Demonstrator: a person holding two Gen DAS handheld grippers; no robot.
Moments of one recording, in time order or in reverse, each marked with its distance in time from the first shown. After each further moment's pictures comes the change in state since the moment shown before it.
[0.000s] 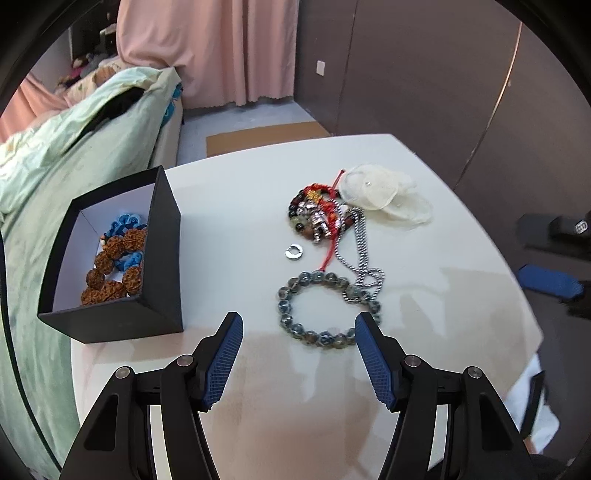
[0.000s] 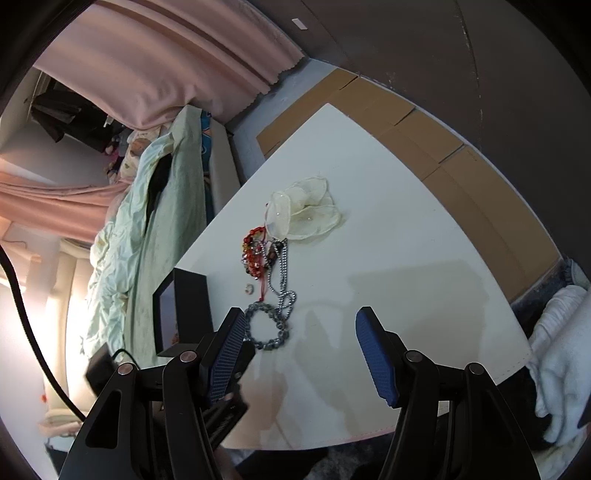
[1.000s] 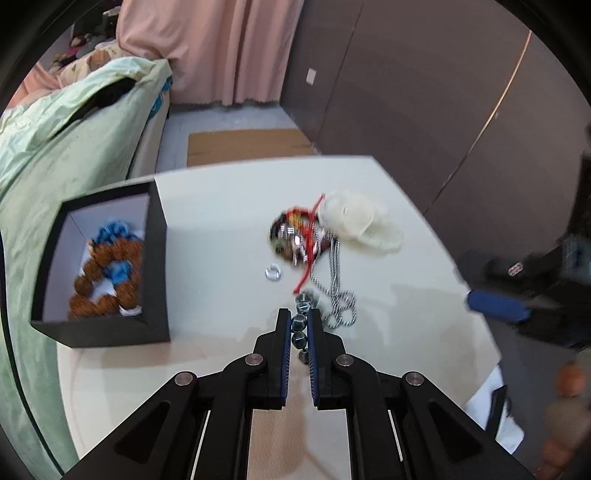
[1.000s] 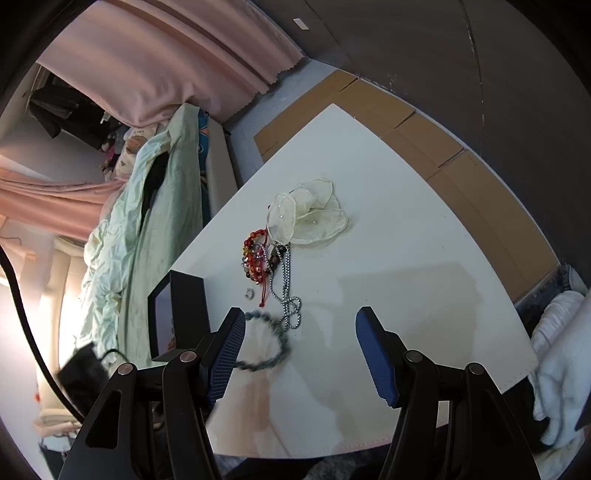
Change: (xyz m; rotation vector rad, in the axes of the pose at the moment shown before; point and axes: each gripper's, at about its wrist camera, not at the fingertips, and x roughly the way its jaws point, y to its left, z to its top) left arm -0.025 0.013 0.017 -0.081 -0.031 -0.155; right arm 0.012 0.011 0.003 -0.012 -0.001 -0.043
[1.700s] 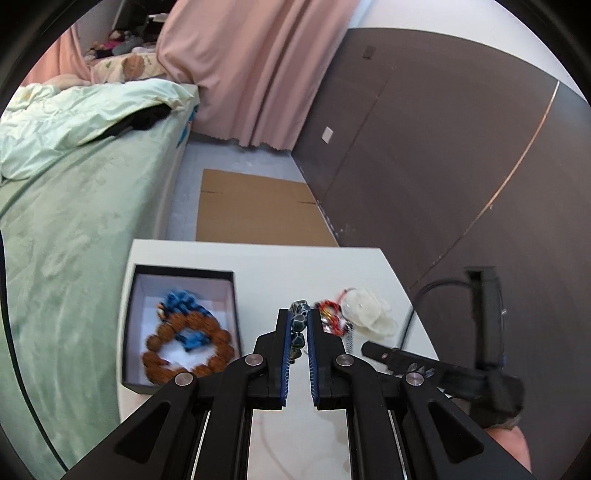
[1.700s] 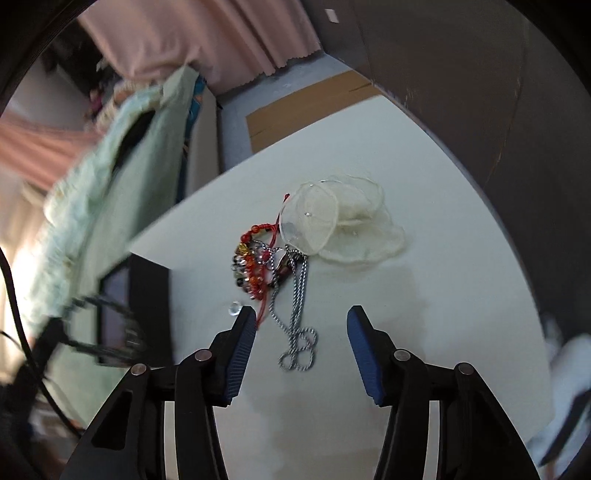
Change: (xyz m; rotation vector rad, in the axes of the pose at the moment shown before) left arm -0.068 0.065 0.045 -0.143 -0.179 -0.061; right arm 0.077 0.063 0.008 -0.243 0.035 -0.240
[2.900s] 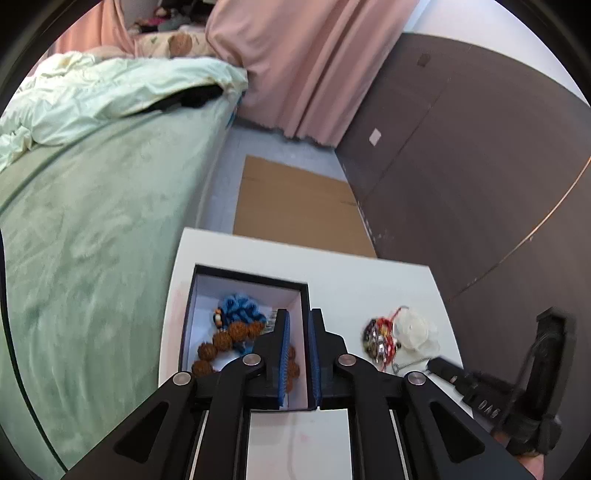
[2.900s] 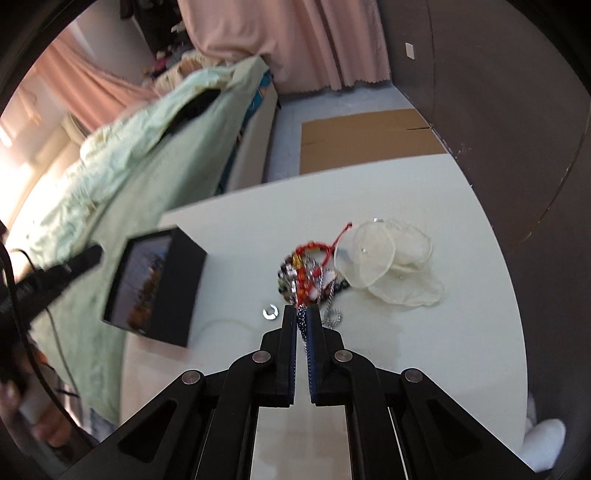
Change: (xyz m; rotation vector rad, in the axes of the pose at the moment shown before) left arm 0.013 0.052 0.013 -0.135 0.052 0.097; right arm -0.043 0.010 0.004 -0.213 -0.092 0.133
